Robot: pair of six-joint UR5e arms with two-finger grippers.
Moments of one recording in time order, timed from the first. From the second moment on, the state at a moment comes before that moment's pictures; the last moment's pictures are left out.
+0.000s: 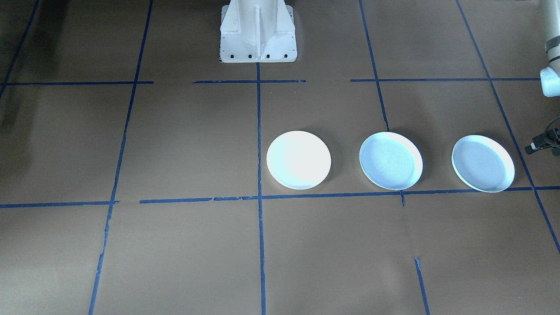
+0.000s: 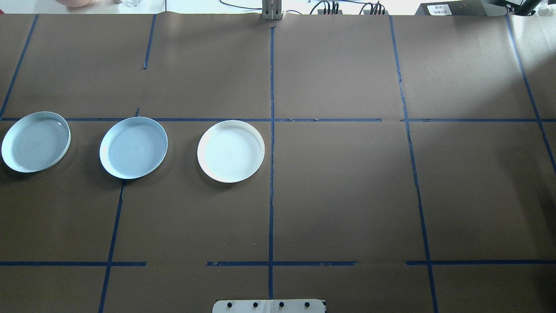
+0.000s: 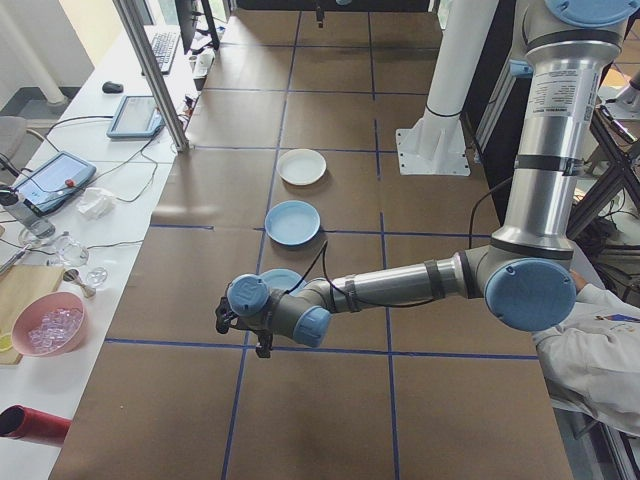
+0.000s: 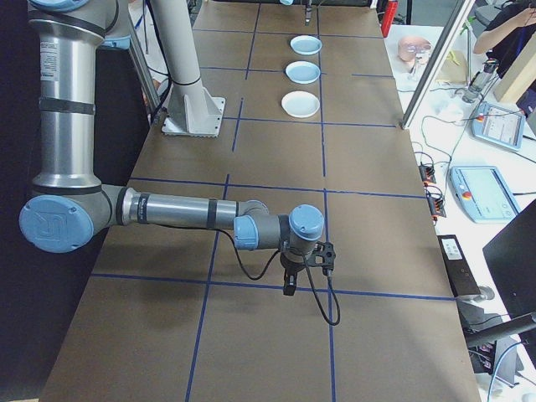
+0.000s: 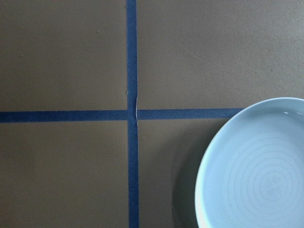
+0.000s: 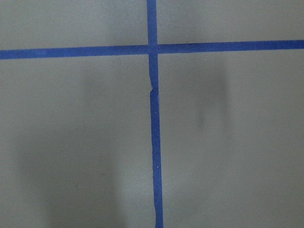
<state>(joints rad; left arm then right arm) -1.35 -1.68 -1.20 -2.15 -2.48 -0.35 1.41 -1.65 1.56 -1.44 2.31 0.21</state>
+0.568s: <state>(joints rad) -1.25 -1.69 -1.16 -2.23 -2.44 -0.39 1.41 -1.65 1.56 -1.44 2.31 0.21</state>
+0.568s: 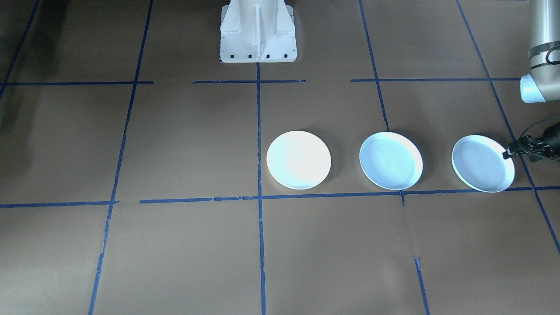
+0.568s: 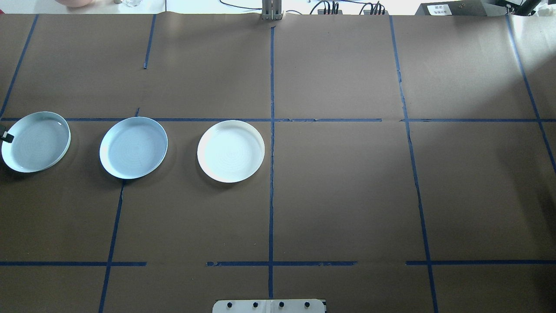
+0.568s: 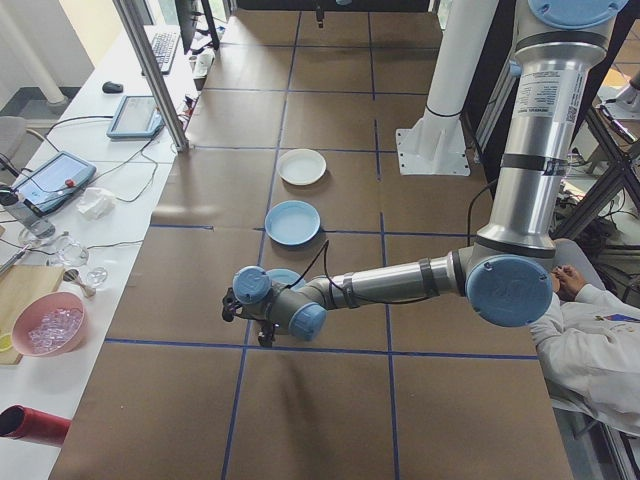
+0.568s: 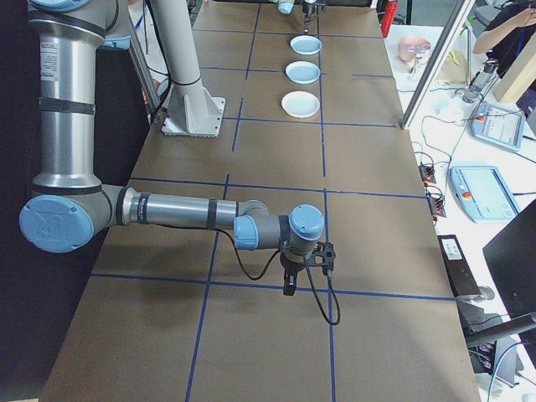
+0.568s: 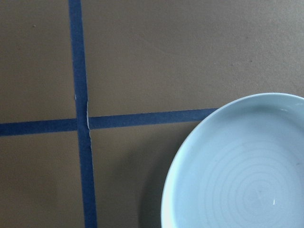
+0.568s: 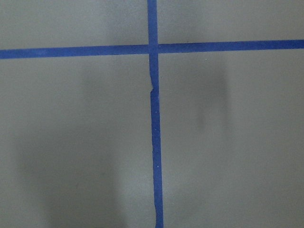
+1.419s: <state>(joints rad) -1.23 -1.71 -1.11 -2.29 -2.44 -0.39 1.41 -1.65 1.56 -1.44 2.31 0.21</state>
